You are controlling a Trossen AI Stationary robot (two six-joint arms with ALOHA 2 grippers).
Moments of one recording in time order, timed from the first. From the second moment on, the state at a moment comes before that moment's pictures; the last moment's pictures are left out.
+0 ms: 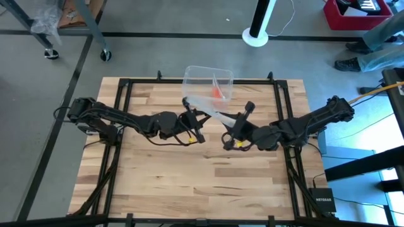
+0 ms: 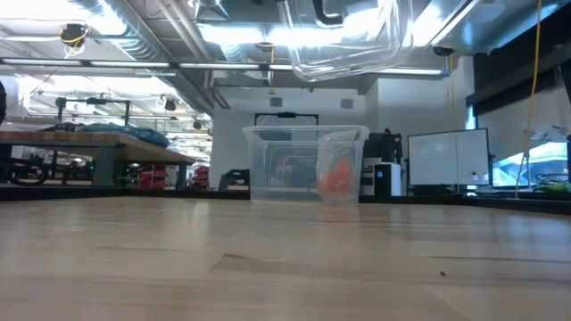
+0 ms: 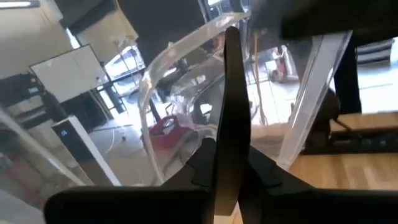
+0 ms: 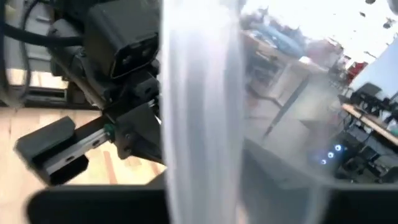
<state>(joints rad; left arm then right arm) -0.14 1.53 1.09 0.48 -0.61 0.35 0.42 1.35 1.27 -0.20 0.98 -0.16</state>
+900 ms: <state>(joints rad) 0.26 1.47 1.73 -1.01 -0.19 0.06 0.14 1.08 1.22 -0.80 0.90 0.03</state>
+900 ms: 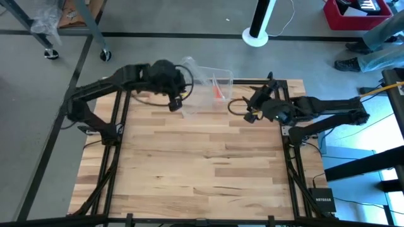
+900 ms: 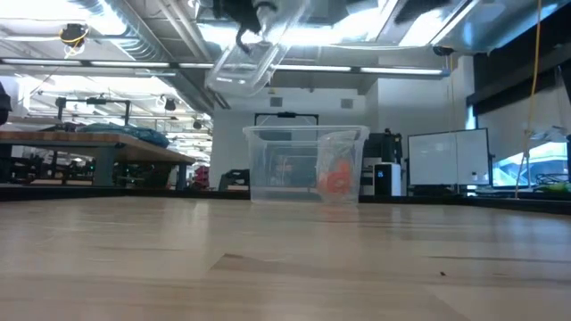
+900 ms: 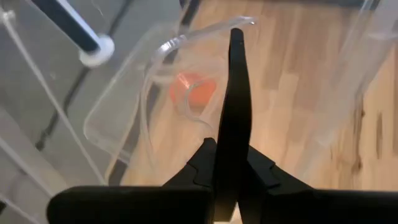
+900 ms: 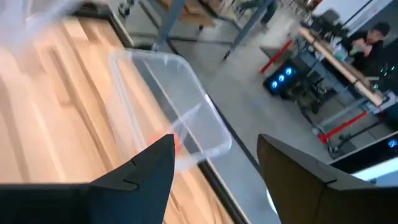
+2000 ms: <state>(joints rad) 0.53 1.84 2.15 -1.16 -0.12 0.63 -0.59 1.20 0.48 0.30 0.05 -0.11</state>
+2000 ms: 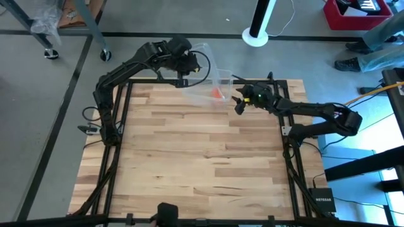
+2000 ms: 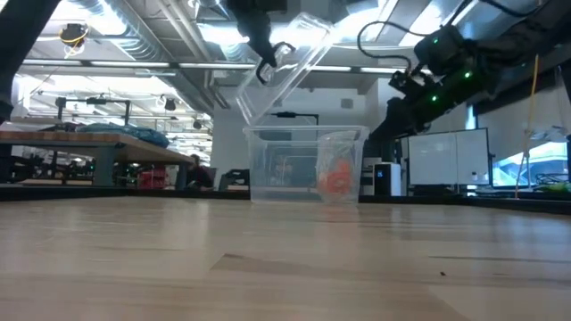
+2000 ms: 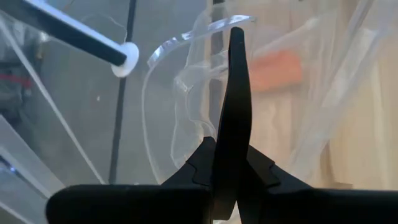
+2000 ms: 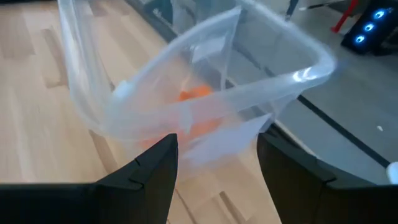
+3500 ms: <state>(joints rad) 0.61 1.95 2.07 -1.13 0.06 0.80 -0.59 1.45 0.48 0.55 -0.05 -0.10</state>
